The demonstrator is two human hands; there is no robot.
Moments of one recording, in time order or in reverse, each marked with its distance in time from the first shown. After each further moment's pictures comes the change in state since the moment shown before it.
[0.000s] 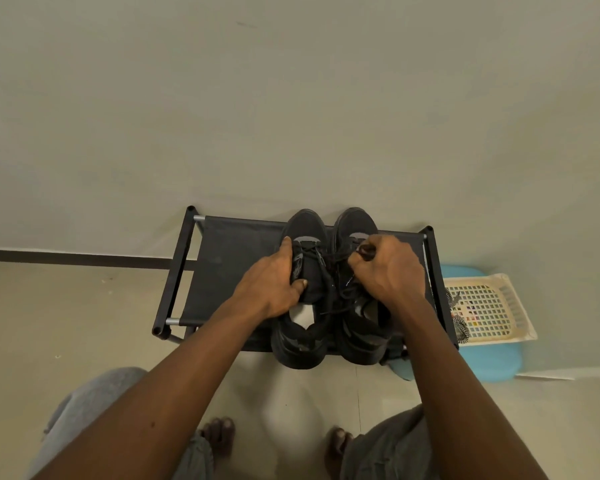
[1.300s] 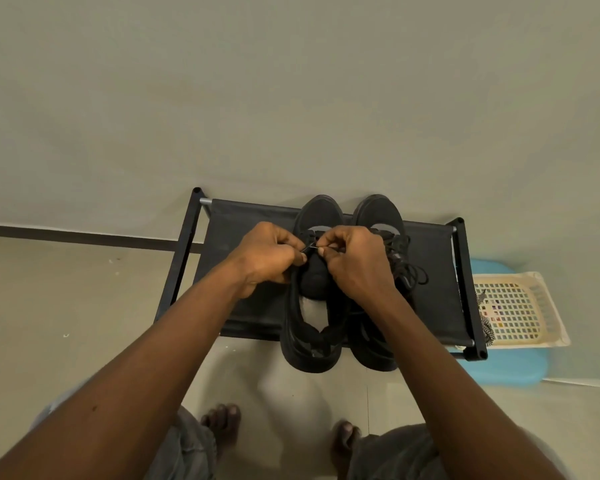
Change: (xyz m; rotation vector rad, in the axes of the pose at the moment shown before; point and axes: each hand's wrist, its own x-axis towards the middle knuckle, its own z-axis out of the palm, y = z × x) left_hand 0.010 -0.011 -0.030 -0.714 -0.059 -0.260; right_hand 0.017 -0.029 0.066 0.323 -0.073 -0.291
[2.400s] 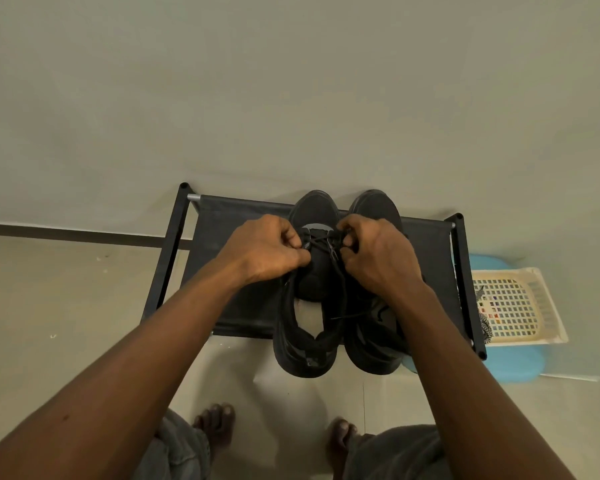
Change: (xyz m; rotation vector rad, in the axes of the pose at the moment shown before) left_hand 0.015 0.006 -0.001 0.499 0.051 0.166; right_hand 0.010 0.016 -0.028 -0.422 -0.085 0.010
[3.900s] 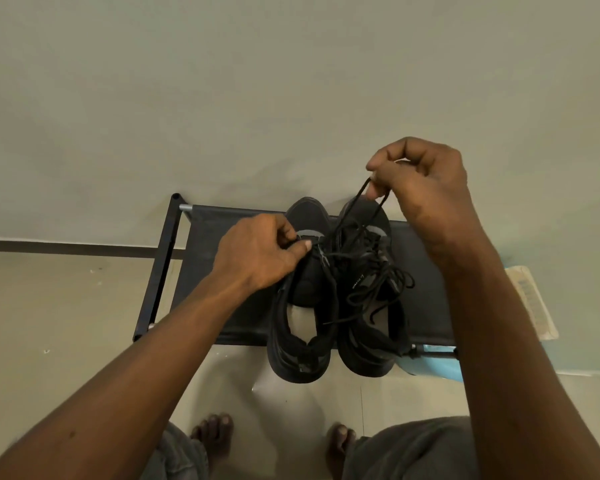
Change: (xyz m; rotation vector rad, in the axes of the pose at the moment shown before) left_hand -0.004 0.011 0.004 0.095 0.201 0.128; right_hand -0.007 -0.028 -0.107 0.850 0.265 0.066
